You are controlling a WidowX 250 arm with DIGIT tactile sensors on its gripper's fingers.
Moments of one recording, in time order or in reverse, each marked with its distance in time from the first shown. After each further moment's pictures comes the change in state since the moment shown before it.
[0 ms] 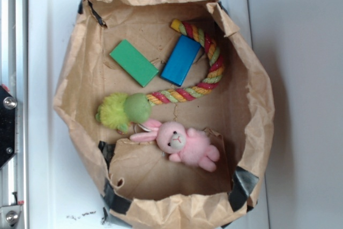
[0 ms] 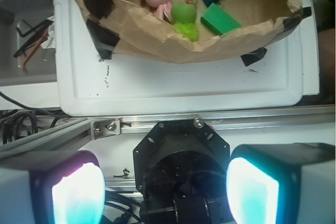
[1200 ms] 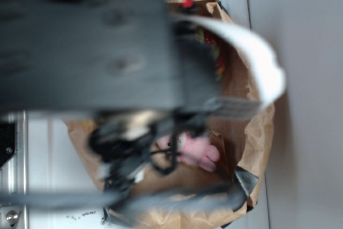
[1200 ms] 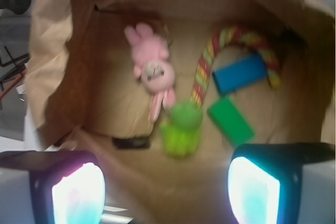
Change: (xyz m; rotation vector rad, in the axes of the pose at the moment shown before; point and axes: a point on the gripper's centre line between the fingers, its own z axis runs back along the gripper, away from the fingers) arm 0.137 0.030 -0.080 0.036 -0.009 -0.198
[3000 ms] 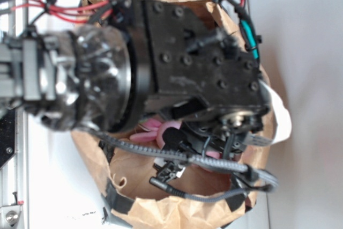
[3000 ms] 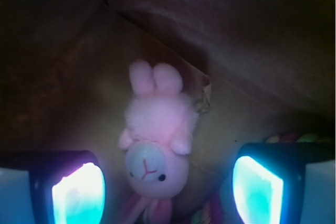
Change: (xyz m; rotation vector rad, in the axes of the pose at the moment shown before) arm 0.040 -0.026 -0.099 -0.109 -0.061 -0.424
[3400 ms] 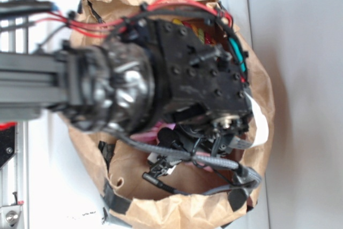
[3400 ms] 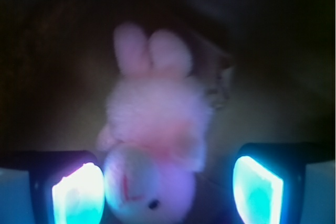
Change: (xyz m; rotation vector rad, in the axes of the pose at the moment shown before) arm -0.011 -0.004 -0.033 -0.060 0.043 -0.067
